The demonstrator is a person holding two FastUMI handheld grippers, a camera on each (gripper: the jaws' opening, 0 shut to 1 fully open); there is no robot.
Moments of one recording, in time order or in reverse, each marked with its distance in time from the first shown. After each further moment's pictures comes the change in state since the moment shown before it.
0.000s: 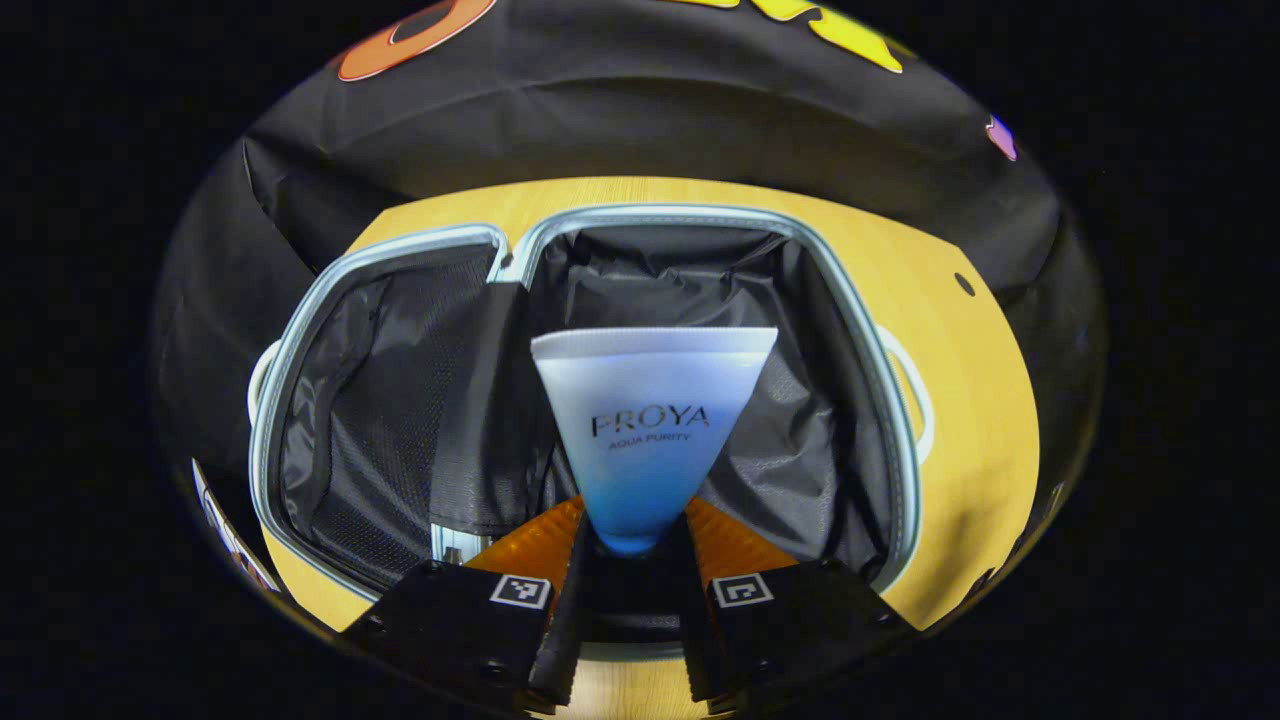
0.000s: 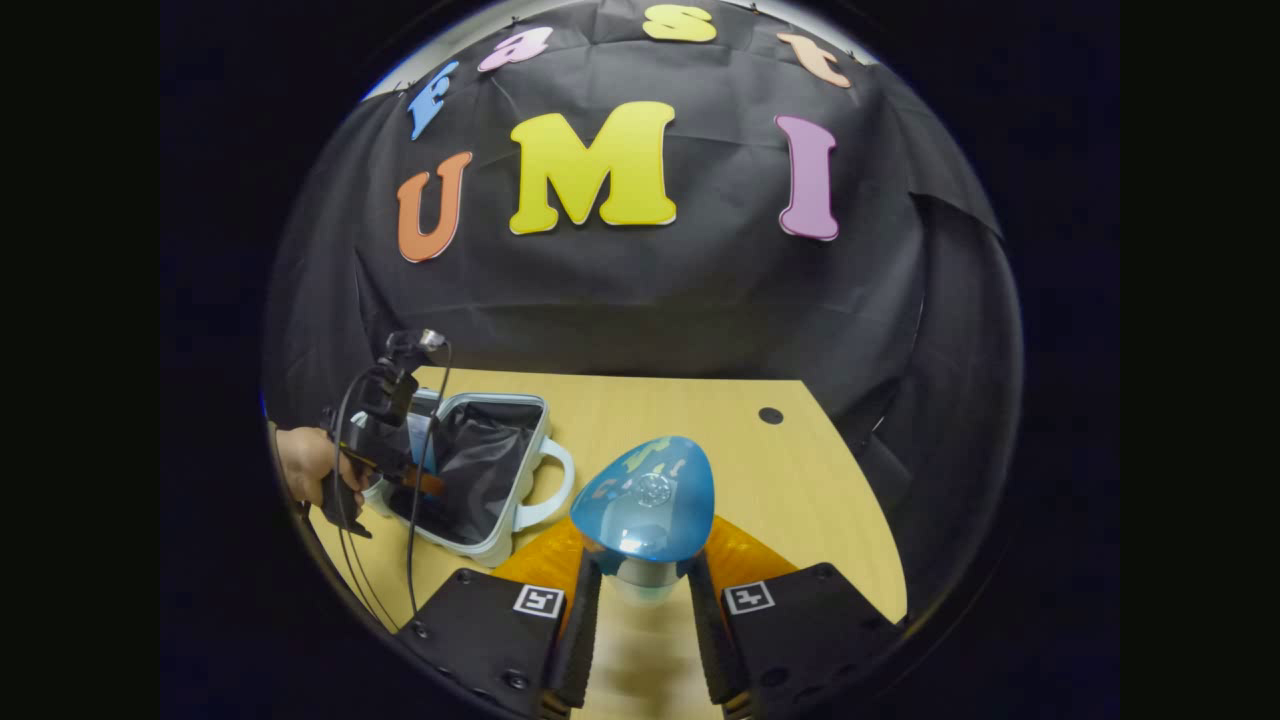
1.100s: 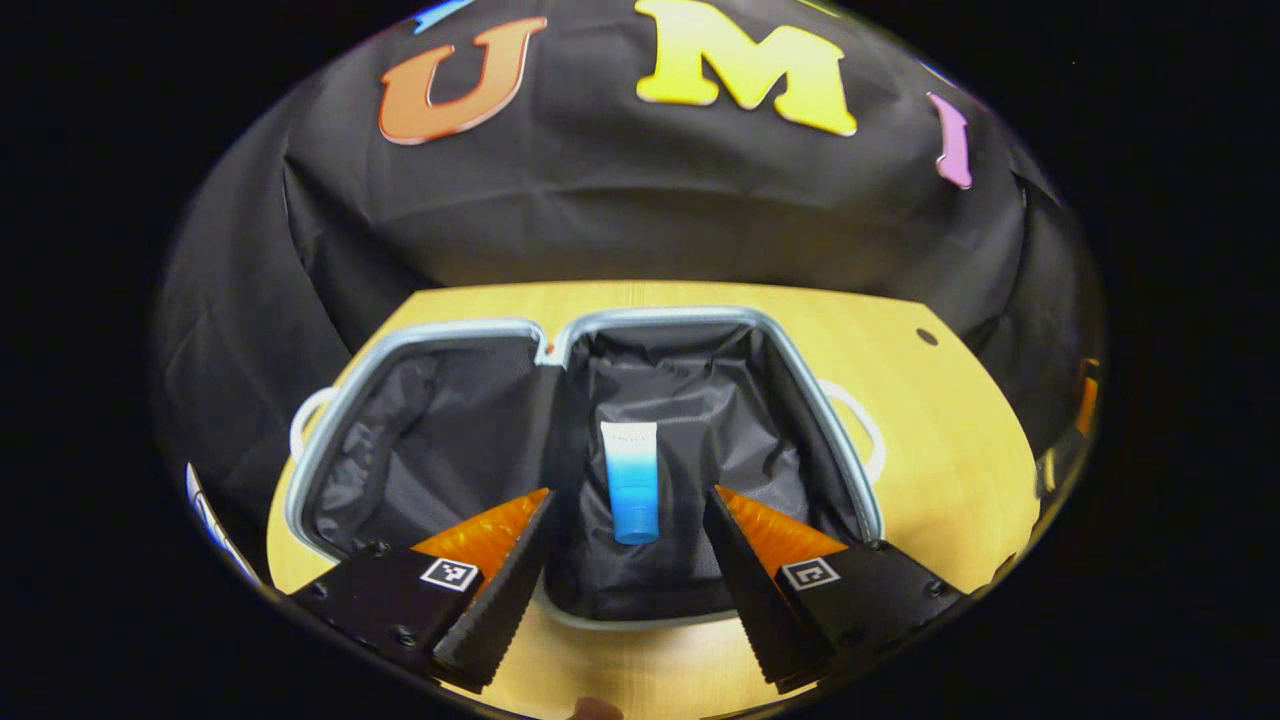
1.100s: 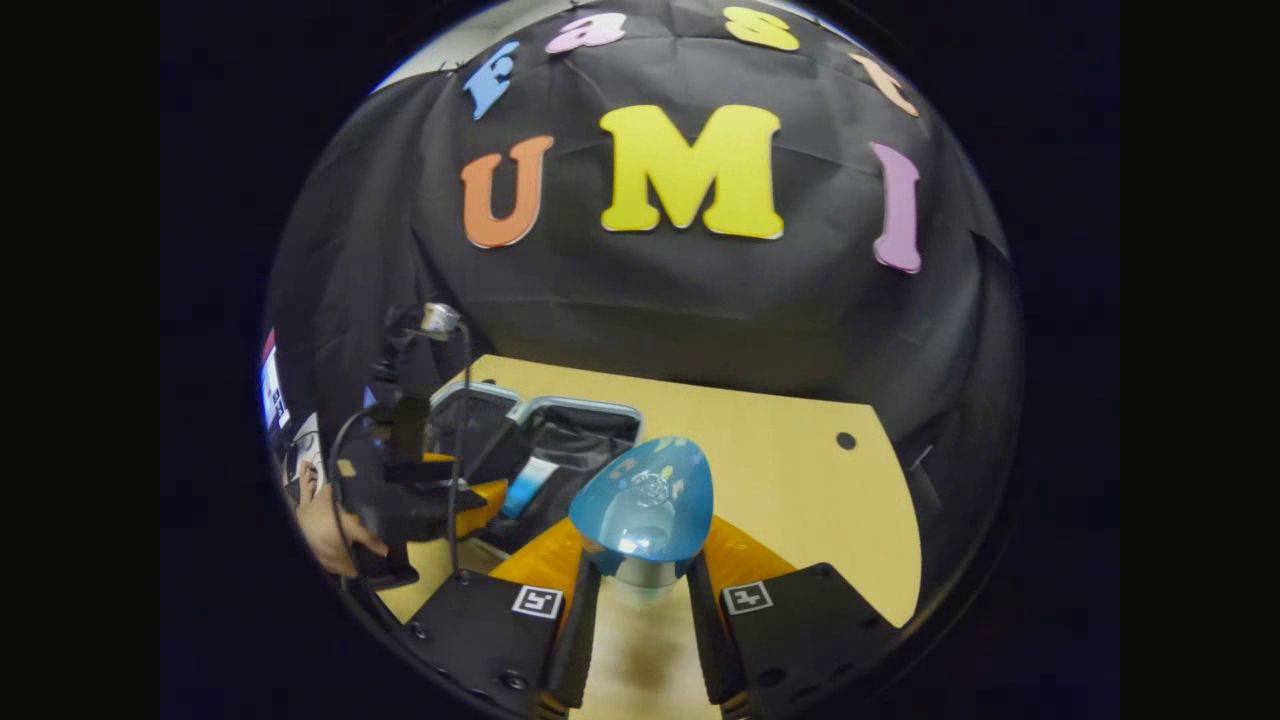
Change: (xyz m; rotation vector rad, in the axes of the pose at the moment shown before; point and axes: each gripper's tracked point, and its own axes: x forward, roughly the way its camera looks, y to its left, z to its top) left arm -0.101 0.018 0.017 0.036 -0.467 0.013; right arm 0.026 0.144 0.027 -0.103 0.034 0.239
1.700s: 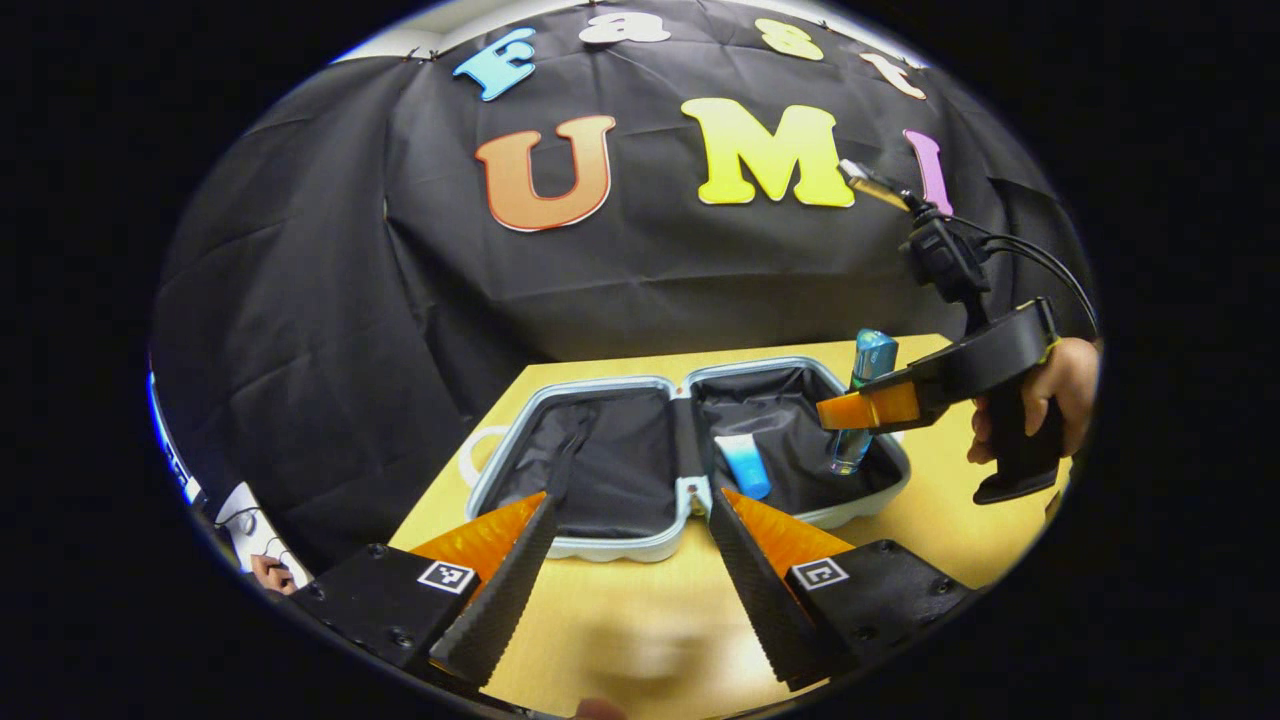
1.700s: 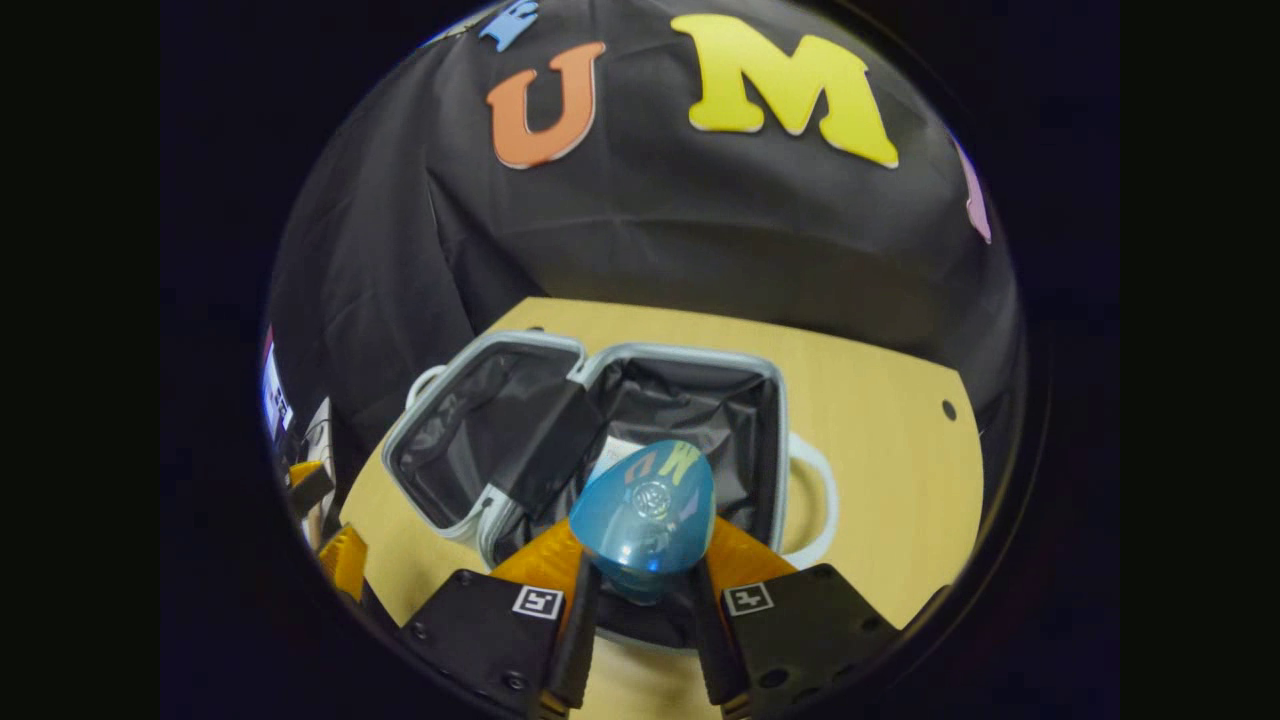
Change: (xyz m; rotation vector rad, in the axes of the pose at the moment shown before) left arm -0.117 0.106 -0.038 0.039 -0.167 0.147; right arm 0.146 0.108 -0.070 0.022 0.238 0.089
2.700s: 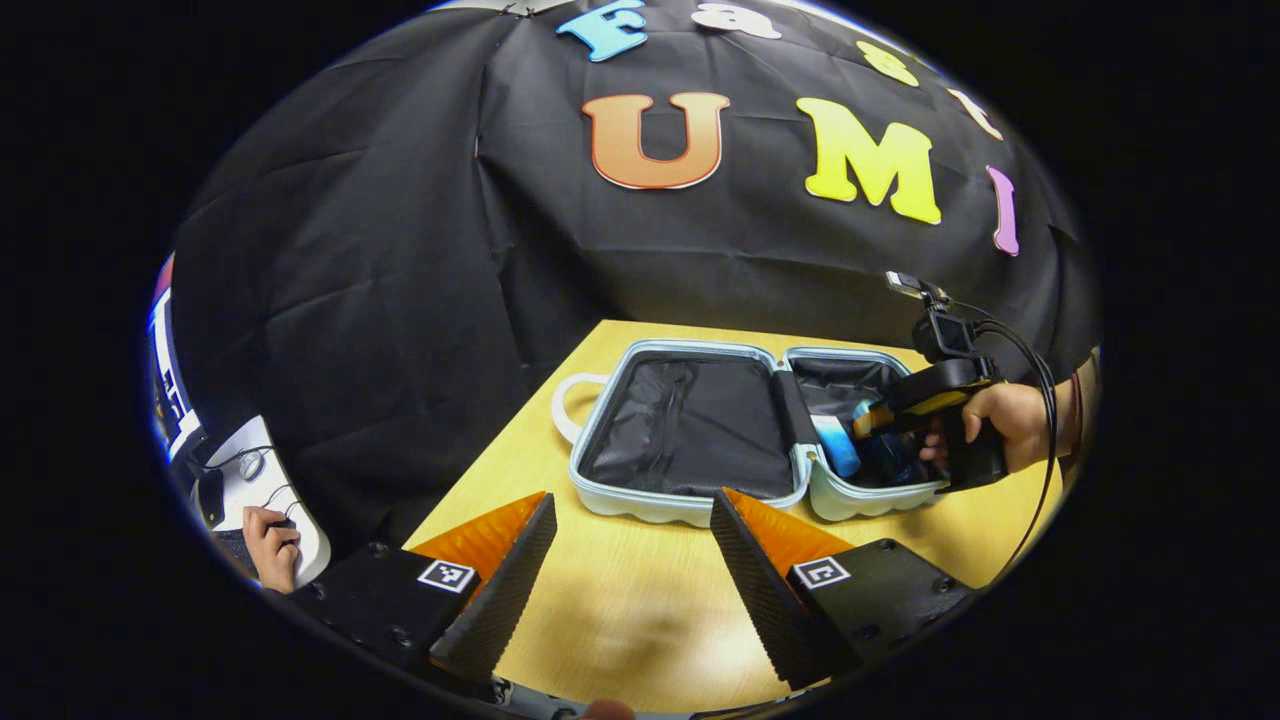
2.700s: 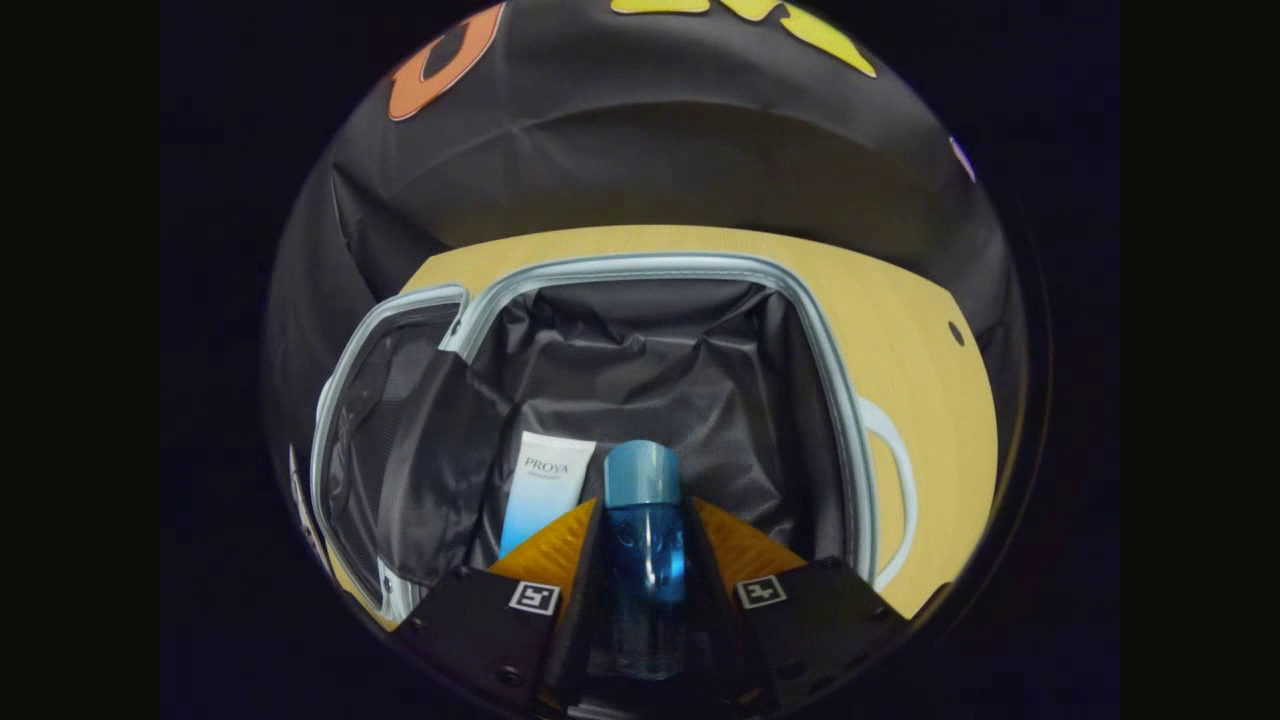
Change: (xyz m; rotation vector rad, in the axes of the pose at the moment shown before) left arm 0.005 0.090 -0.031 -0.164 0.047 0.076; right arm 0.110 -0.024 -0.010 0.143 0.156 -0.193
